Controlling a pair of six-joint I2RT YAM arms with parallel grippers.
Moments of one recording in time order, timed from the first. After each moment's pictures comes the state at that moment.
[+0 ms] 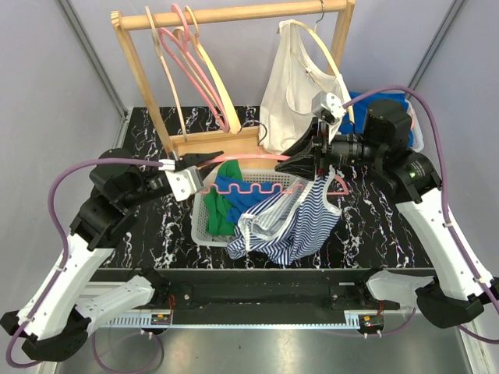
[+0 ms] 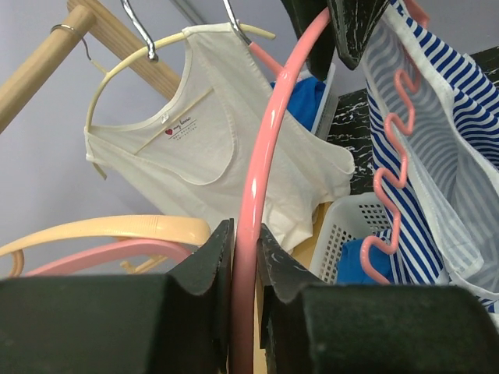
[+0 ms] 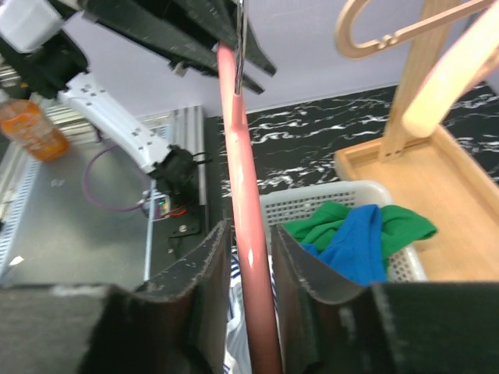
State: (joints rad) left arm -0.62 0.87 1.30 -0.38 0.57 0.65; right arm 0.52 1.20 1.63 -0.60 -0.94 -0.02
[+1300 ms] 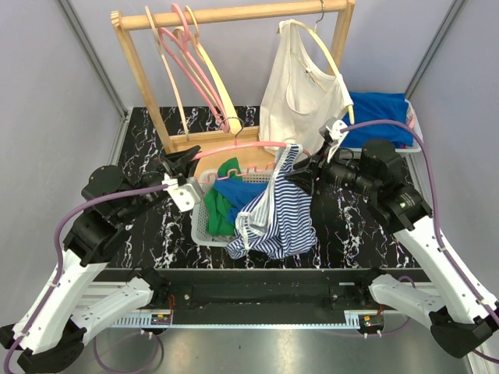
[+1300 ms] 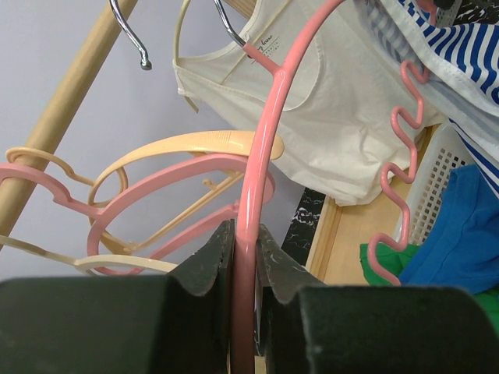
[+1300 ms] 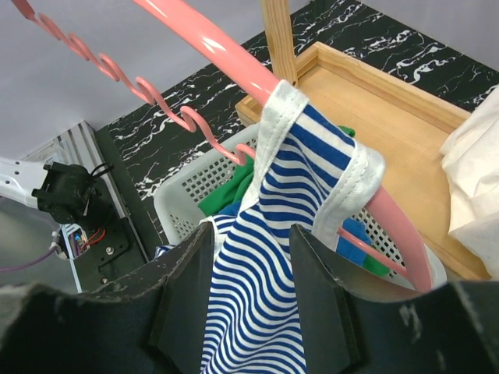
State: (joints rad) left arm -0.63 0.75 1.19 -0.40 0.28 0.91; right arm 0.53 0.96 1.18 -0.41 -0.50 0.11
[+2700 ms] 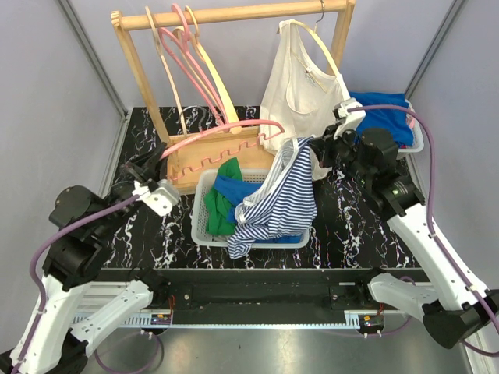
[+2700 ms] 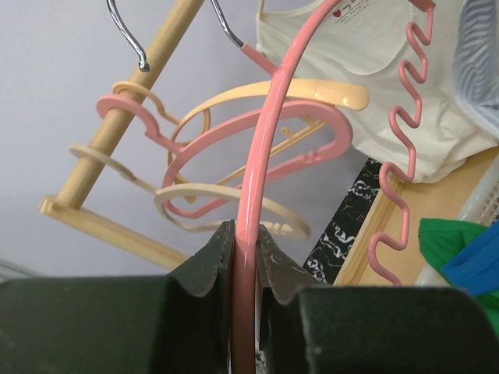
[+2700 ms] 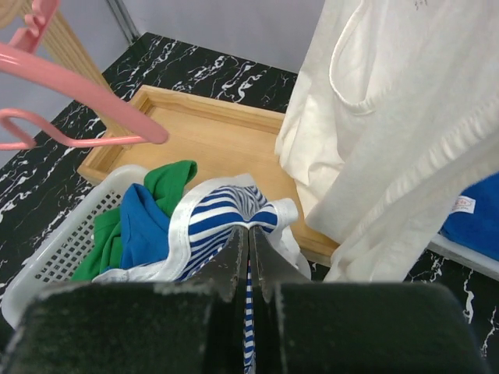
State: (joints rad) left arm -0.55 0.65 1.20 -0.42 0.17 0.92; right arm 0.47 1.02 1.18 -0.32 -0.07 0.10
